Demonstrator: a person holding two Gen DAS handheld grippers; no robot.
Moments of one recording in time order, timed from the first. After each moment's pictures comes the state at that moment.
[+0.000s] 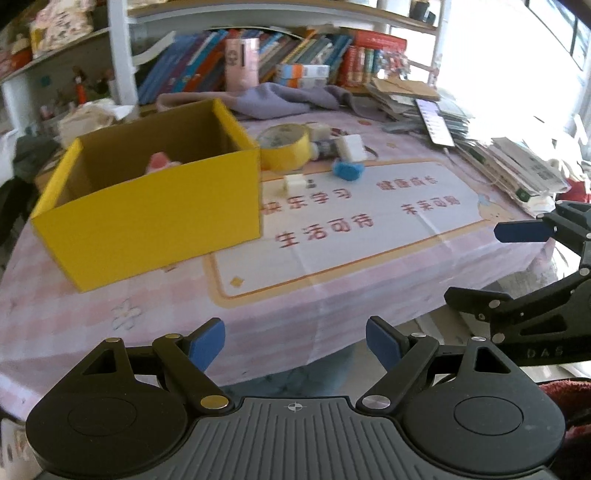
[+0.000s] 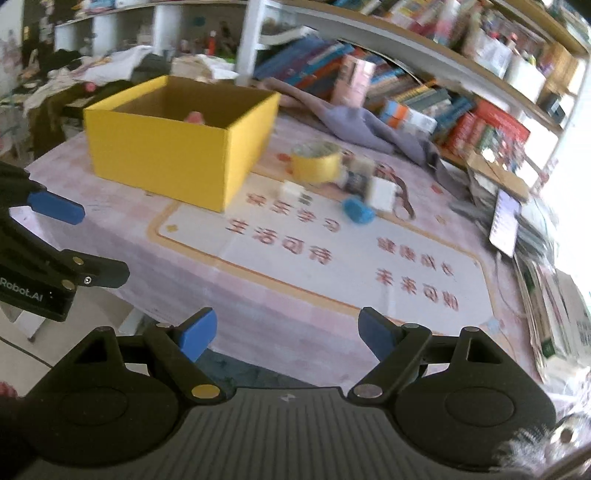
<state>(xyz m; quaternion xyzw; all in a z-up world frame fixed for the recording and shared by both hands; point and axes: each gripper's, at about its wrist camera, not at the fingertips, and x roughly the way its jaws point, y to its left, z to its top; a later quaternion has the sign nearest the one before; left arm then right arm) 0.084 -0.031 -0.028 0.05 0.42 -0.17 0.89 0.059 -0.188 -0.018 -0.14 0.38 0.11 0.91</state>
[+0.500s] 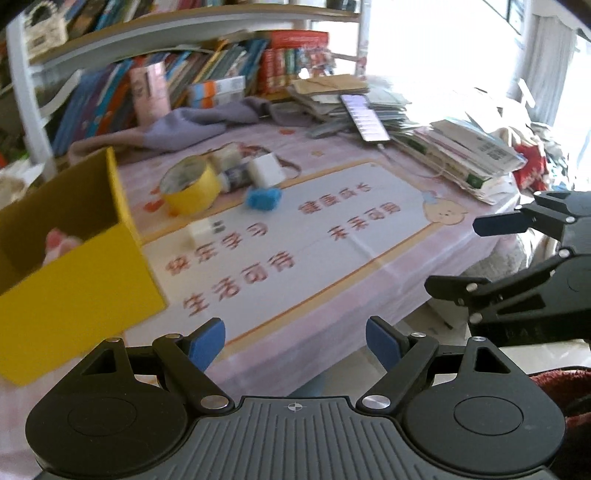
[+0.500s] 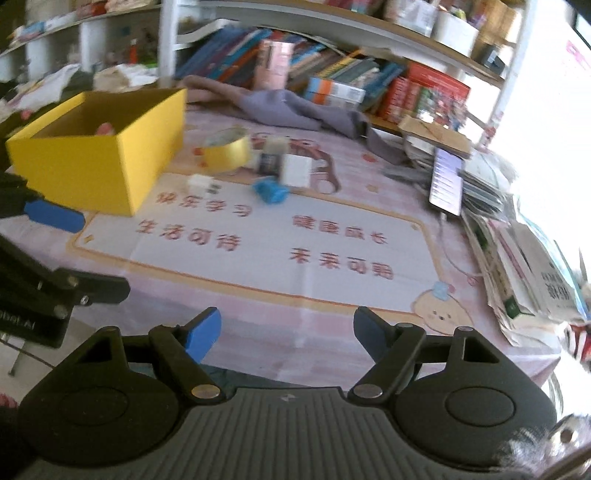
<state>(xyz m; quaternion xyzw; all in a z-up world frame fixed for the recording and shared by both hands) 0.120 -0.110 -0.024 0.10 0.39 -0.25 0.88 0.079 -0.264 -0.019 -0.08 0.39 0.03 0.92</state>
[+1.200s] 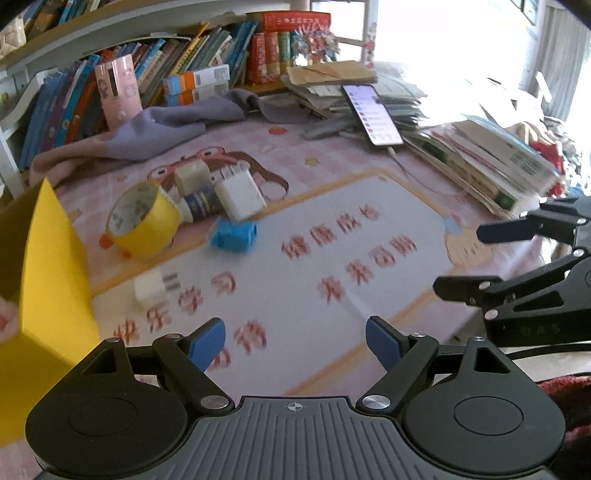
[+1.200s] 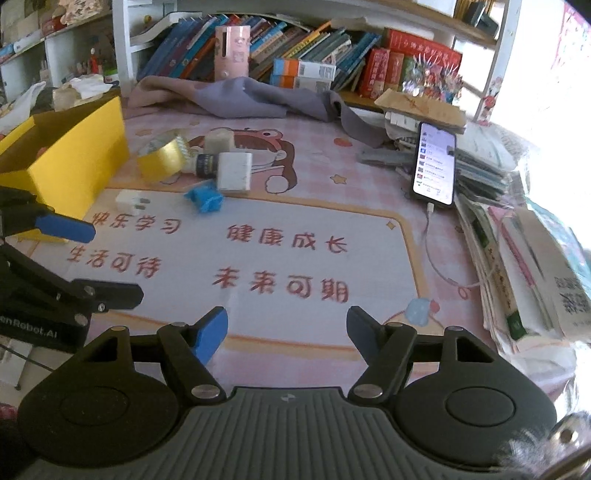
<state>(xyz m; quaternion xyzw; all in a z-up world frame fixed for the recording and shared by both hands) 0.210 -0.196 -0.041 0.10 0.41 -0.22 0.88 0.167 -0.358 -0.037 -0.04 0.41 0.05 0.91</state>
